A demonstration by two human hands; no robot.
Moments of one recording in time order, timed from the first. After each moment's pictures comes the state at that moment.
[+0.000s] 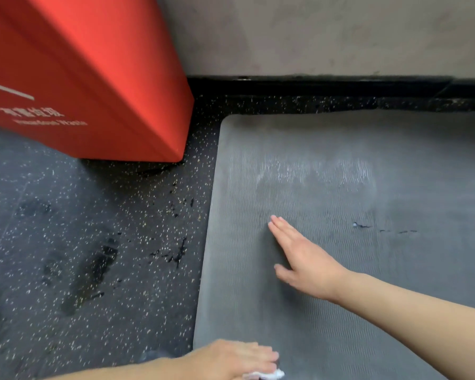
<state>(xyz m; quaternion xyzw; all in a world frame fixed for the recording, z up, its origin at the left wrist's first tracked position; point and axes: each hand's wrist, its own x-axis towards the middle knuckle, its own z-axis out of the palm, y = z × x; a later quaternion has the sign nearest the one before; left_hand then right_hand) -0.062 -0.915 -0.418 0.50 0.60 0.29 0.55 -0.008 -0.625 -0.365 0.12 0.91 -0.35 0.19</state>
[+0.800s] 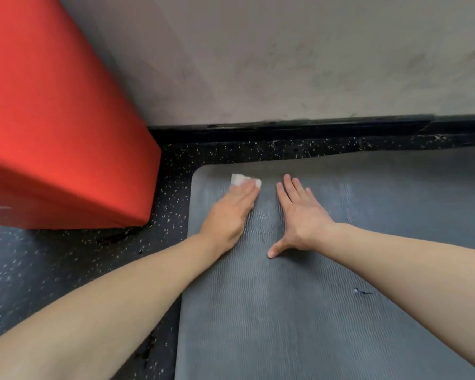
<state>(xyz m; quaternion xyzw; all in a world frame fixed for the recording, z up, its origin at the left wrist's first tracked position) -0.300 -0.604 -0.466 0.61 0.76 0.21 0.09 -0.142 -0.466 -0.398 0.26 0.93 -0.17 0.21</state>
